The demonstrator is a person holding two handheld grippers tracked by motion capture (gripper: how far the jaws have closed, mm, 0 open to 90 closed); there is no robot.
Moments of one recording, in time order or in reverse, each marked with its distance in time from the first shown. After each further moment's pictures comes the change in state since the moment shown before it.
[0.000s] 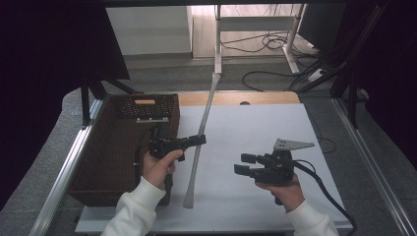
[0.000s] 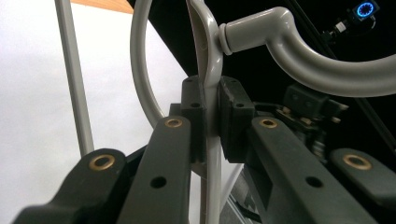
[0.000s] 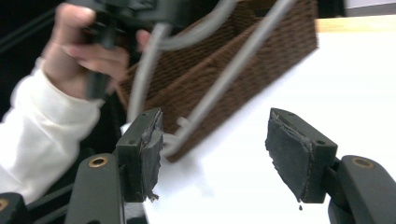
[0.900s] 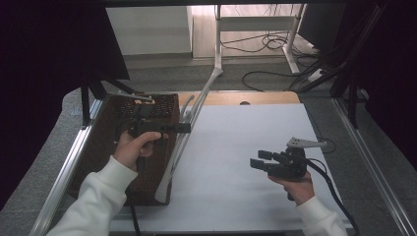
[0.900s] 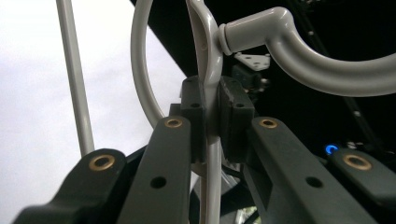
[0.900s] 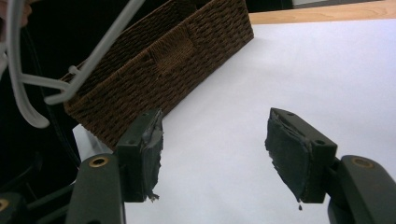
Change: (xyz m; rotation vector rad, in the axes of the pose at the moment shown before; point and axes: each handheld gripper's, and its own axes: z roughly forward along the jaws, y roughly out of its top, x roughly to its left) left arm -0.007 0.056 -0.047 0.175 -0.094 0.002; right arm -0.042 -0.012 -0.024 0.006 -0.152 0.030
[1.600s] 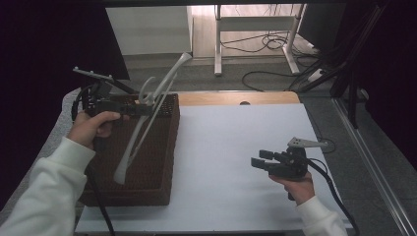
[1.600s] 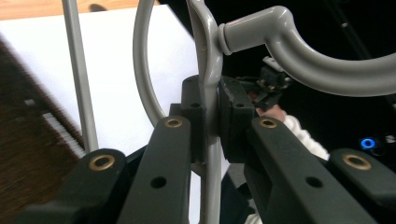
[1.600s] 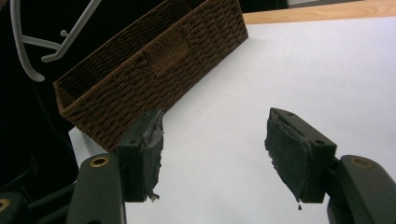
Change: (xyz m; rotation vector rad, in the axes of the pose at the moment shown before) left arm 0.014 0.030 -0.092 0.035 0.160 0.056; right arm -0.003 -0.001 -0.001 -0.002 -0.015 0.012
